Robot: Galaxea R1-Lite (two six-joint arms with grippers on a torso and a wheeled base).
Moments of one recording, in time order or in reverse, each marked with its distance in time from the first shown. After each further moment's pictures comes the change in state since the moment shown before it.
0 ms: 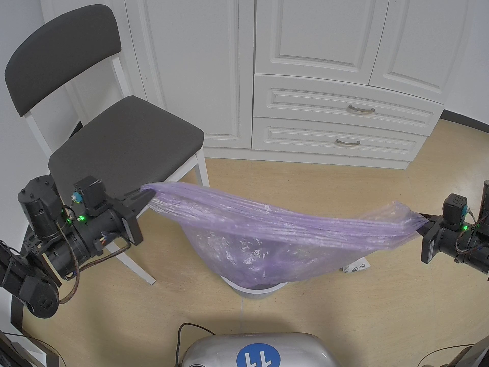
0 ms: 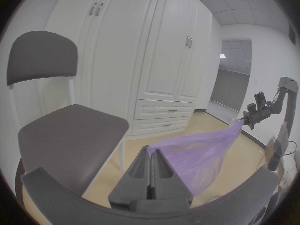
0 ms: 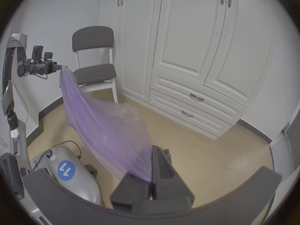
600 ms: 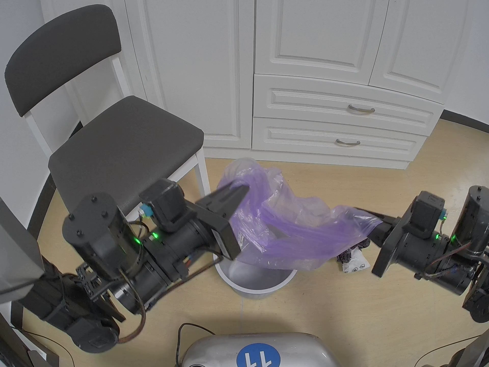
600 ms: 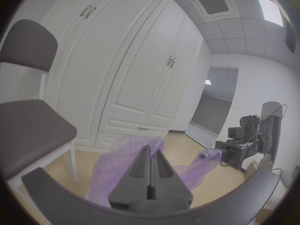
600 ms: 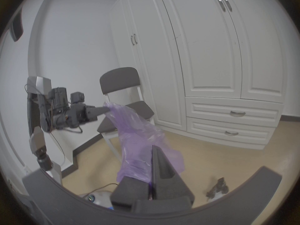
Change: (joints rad) left arm -0.470 0.160 -0.130 -0.229 0.293 -0.155; right arm 0.444 0.147 0.020 -0.428 -0.071 0.339
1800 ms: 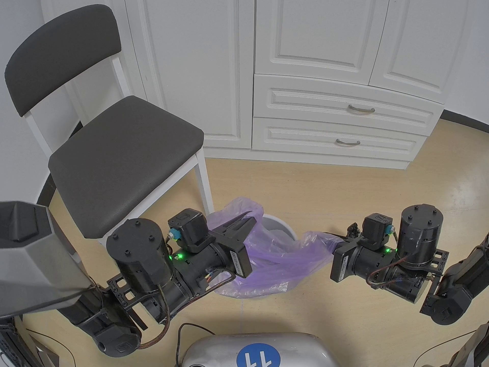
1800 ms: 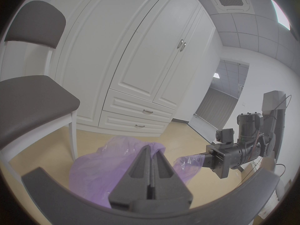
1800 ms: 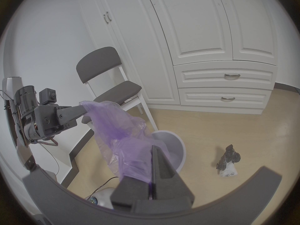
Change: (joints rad) left arm -0.019 0.149 0.015 -0.020 0.052 -0.077; right arm 0.034 0.300 -0.053 -0.044 -0.158 0.185
